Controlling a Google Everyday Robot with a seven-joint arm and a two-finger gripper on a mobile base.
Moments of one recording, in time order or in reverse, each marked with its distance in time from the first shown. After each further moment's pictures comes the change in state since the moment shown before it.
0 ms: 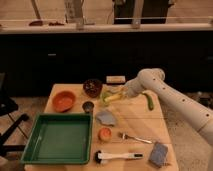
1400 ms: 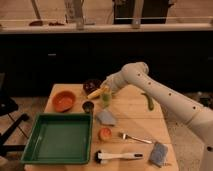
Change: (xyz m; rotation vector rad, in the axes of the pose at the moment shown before) arm -0.098 -0.065 0.010 0.092 -0.084 -0.271
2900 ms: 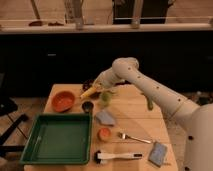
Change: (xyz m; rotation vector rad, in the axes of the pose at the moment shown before) arm -0.026 -0.035 0.031 -0.043 -0.067 -0.120
